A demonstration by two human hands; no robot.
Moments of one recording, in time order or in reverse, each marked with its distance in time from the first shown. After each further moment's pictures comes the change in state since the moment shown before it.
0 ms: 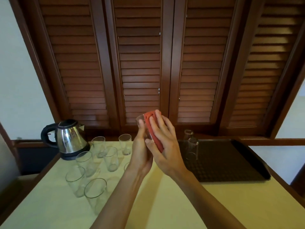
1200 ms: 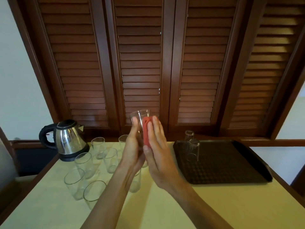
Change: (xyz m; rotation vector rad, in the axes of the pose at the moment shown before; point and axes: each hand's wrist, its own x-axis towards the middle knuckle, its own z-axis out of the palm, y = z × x) left_hand 0.003 0.026 -0.010 0.135 0.022 0.038; right_hand -0.016 -0.019 0.014 -0.021 -0.168 0.089
